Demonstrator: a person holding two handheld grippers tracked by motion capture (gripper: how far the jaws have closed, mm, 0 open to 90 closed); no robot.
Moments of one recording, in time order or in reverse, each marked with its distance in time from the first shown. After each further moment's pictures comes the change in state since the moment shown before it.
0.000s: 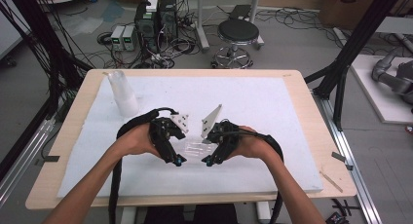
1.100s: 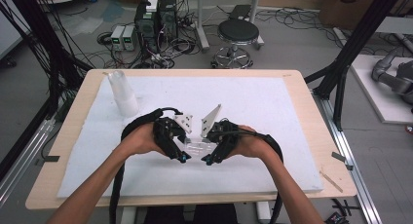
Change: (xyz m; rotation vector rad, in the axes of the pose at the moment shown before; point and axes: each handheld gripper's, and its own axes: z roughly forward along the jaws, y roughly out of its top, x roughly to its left) left arm 0.002 0.006 0.005 -0.018 -0.020 0.044; right arm -0.003 0.000 0.002 0.000 -0.013 -0.010
